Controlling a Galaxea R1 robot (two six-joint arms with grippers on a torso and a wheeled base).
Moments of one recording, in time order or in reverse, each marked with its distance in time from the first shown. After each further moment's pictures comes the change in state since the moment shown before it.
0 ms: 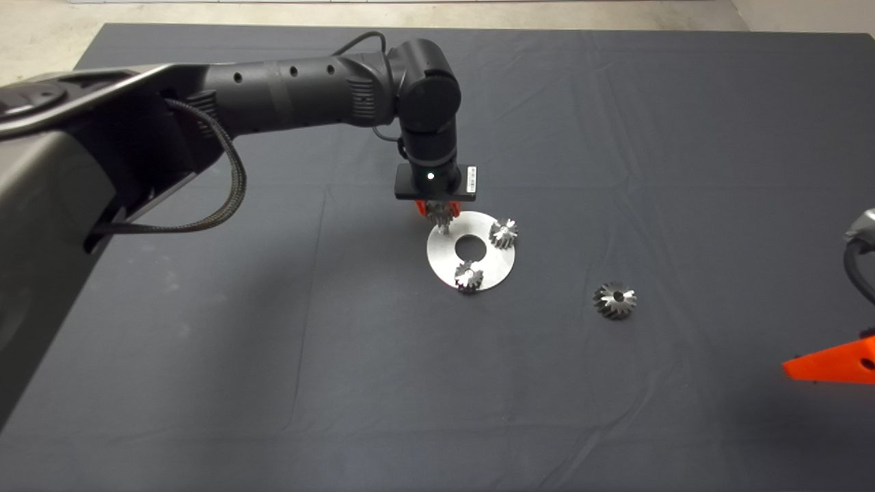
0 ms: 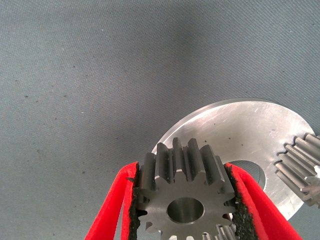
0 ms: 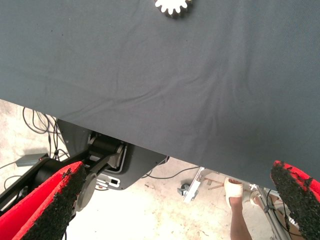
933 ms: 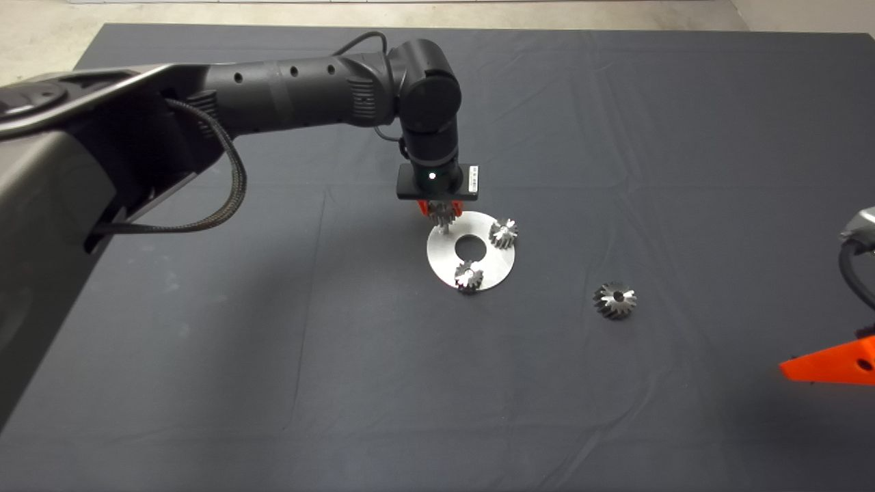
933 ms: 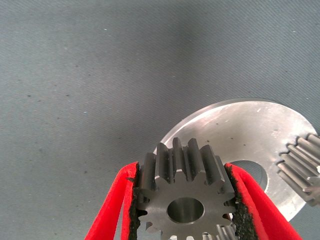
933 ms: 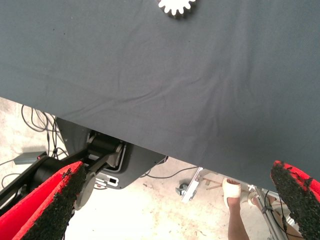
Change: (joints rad) left arm 0.000 0.000 0.000 0.000 0.007 -0.001; right arm 0.000 0.014 0.000 0.000 0.001 0.000
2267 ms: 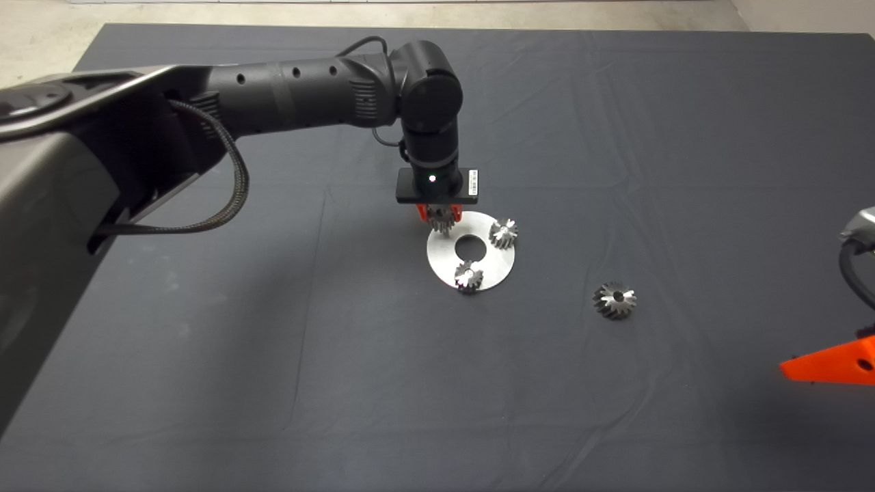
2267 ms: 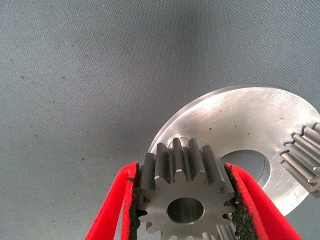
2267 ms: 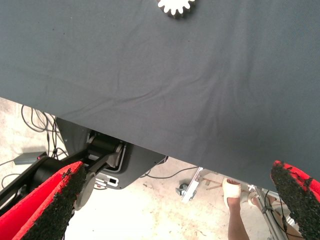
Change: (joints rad) left arm 0.003 0.005 -0.011 -0.037 0.015 -0.004; right arm 0.000 0.000 0.000 0.000 -0.001 0.000
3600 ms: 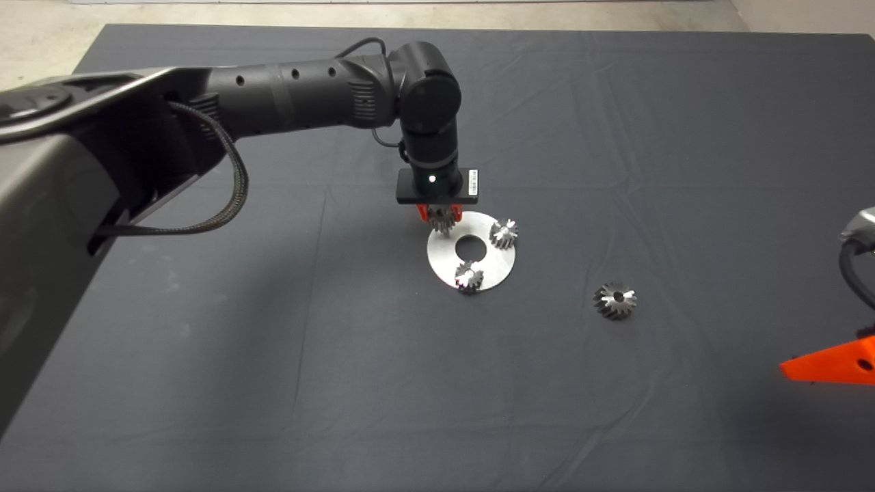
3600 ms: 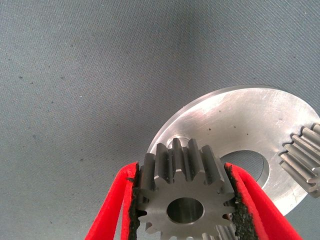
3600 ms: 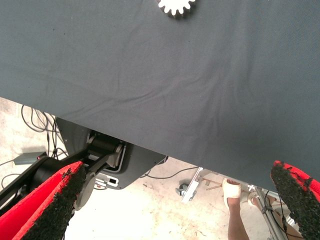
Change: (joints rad) left arm 0.005 0.000 0.000 0.001 -0.007 0.000; right arm 0.000 0.000 0.000 0.000 0.000 0.000
